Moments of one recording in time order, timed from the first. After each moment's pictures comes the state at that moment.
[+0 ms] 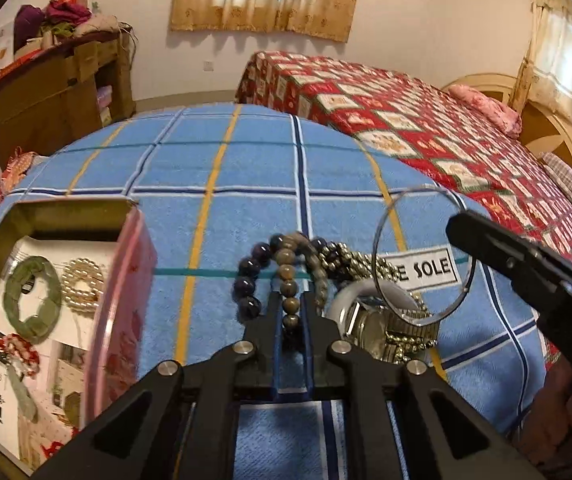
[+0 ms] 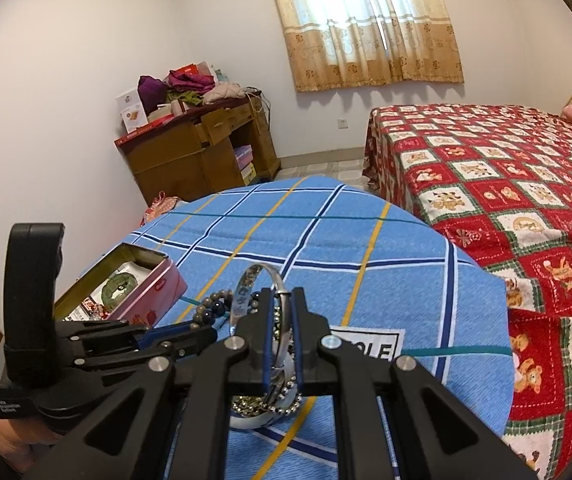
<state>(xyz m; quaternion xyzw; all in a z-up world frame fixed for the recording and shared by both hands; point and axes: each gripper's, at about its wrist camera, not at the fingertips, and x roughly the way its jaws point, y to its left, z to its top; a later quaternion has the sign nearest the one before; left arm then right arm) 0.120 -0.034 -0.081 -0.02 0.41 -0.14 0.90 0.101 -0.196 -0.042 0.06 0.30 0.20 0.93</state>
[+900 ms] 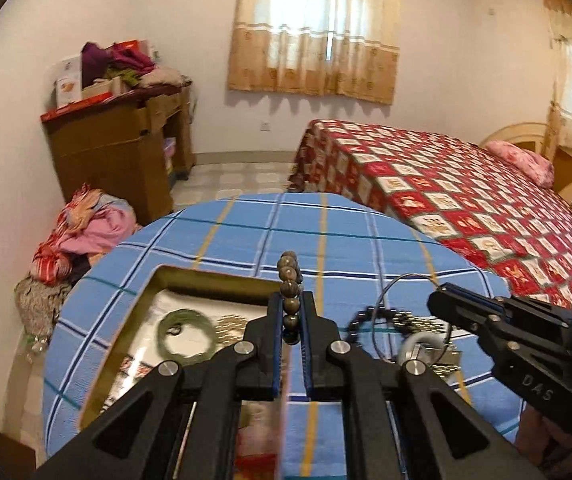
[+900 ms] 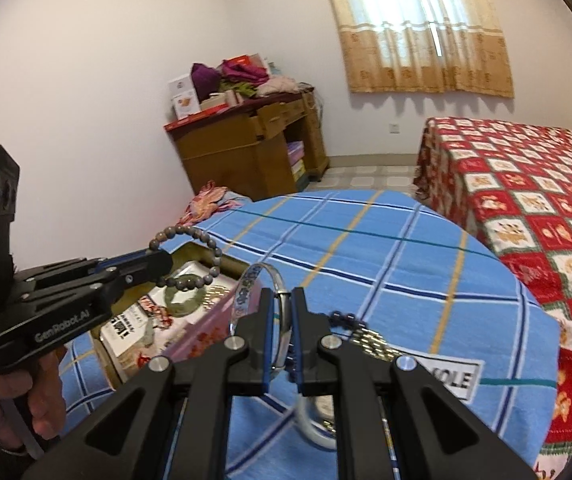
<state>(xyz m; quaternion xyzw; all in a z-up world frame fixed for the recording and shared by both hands) 0.084 0.046 -0.006 -0.02 0.31 -0.05 0.95 0.097 -0.131 -0.011 0.03 0.29 0.29 0.91</state>
